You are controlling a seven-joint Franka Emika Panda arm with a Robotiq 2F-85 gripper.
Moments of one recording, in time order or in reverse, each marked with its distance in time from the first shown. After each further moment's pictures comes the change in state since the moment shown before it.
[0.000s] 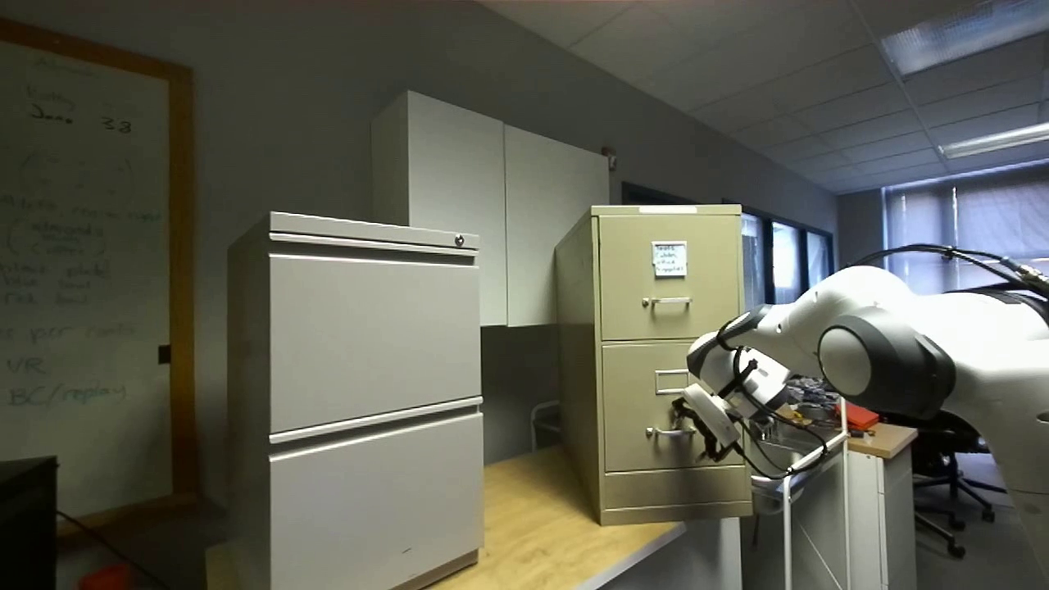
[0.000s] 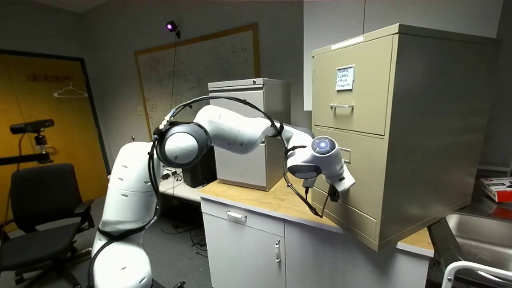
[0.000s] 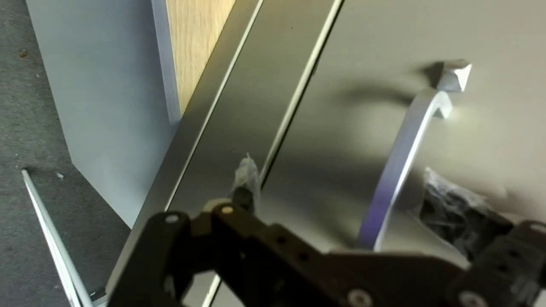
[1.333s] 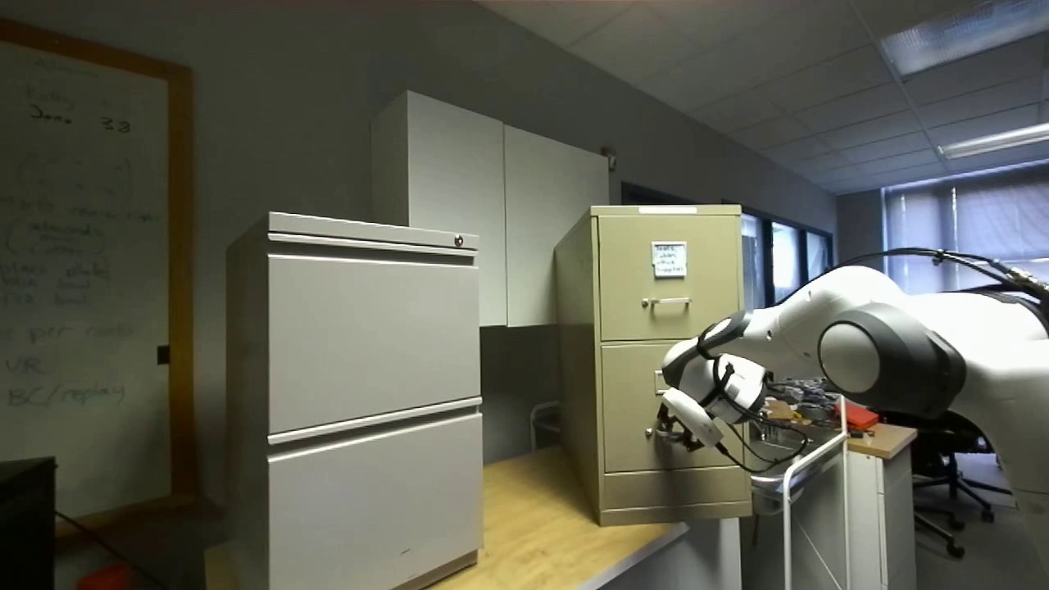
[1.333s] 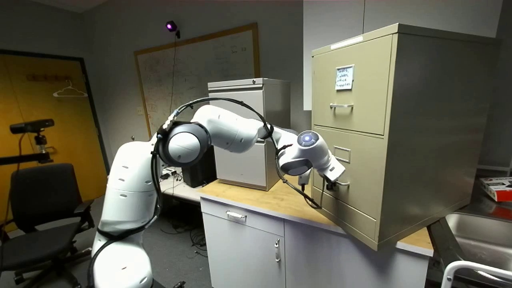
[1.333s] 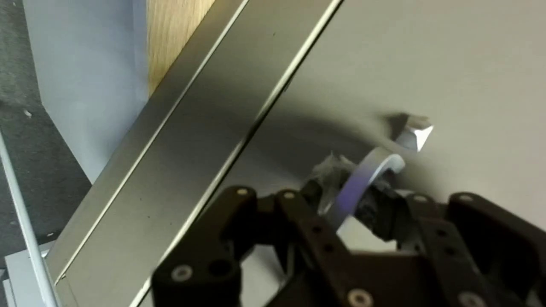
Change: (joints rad) arm 0.007 -0.016 0.101 -0.028 -0.169 0.183 0.008
